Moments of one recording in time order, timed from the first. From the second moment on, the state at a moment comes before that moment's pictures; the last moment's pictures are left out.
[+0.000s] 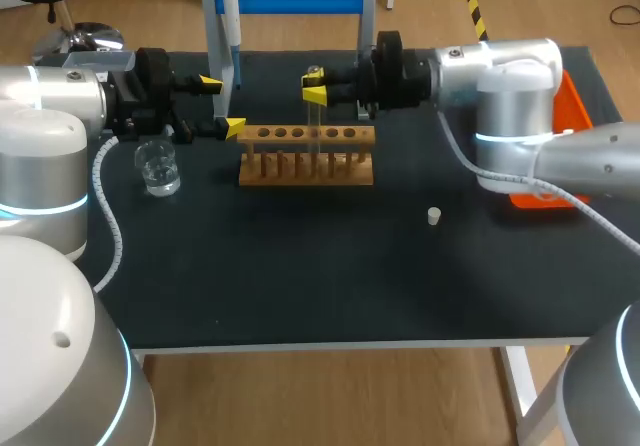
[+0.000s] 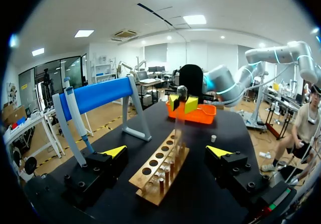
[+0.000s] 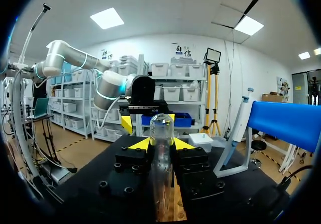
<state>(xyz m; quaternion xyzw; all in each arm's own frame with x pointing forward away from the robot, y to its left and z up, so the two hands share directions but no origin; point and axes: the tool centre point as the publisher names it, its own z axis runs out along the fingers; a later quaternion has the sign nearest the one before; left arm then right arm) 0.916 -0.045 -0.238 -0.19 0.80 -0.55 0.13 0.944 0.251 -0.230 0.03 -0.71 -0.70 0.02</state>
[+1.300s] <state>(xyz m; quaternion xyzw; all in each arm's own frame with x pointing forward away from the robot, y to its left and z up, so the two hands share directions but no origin) 0.916 -0.045 -0.238 -0.19 0.80 -0.55 0.13 0.924 0.234 -0.187 -0.03 -0.72 -0.70 0.04</state>
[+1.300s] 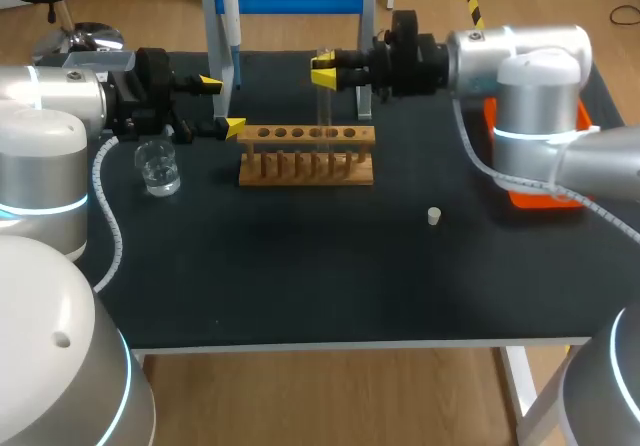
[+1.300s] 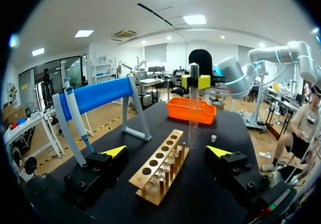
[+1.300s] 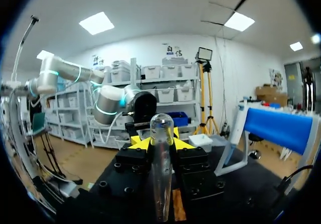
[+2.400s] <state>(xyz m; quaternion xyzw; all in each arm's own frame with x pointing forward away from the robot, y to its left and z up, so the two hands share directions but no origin) 0.916 -0.045 -0.238 -0.19 0.80 -0.55 0.13 0.931 0.211 -0.189 -0.40 -0.61 -0.57 0.39</state>
